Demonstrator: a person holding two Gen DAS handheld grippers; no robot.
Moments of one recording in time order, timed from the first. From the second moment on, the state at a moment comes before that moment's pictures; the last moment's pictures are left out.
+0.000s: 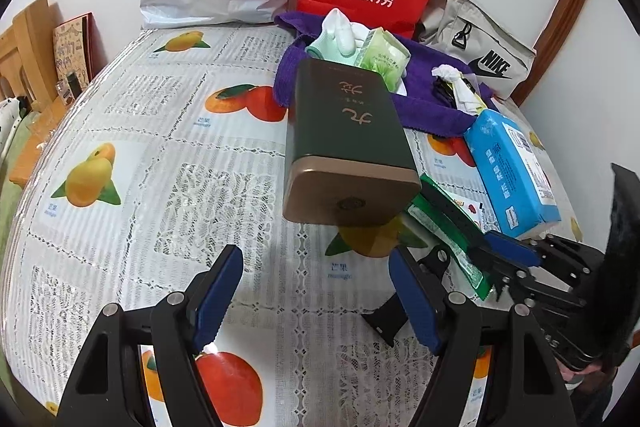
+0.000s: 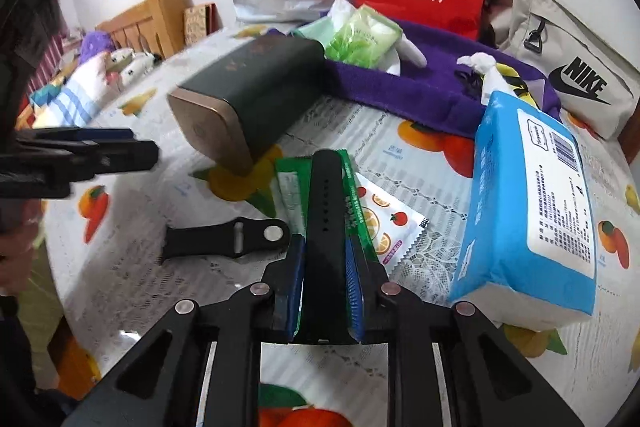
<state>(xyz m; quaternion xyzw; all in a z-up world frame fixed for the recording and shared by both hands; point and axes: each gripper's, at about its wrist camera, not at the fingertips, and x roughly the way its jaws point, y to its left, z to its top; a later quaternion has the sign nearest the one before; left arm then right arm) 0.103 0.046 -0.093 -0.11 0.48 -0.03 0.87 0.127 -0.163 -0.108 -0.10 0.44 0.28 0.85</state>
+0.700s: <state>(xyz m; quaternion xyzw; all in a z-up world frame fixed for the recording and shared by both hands) 0.097 -0.017 -0.114 -0.05 0.50 -0.08 0.86 0.069 -0.247 -0.117 -0.08 0.47 0.24 0.85</state>
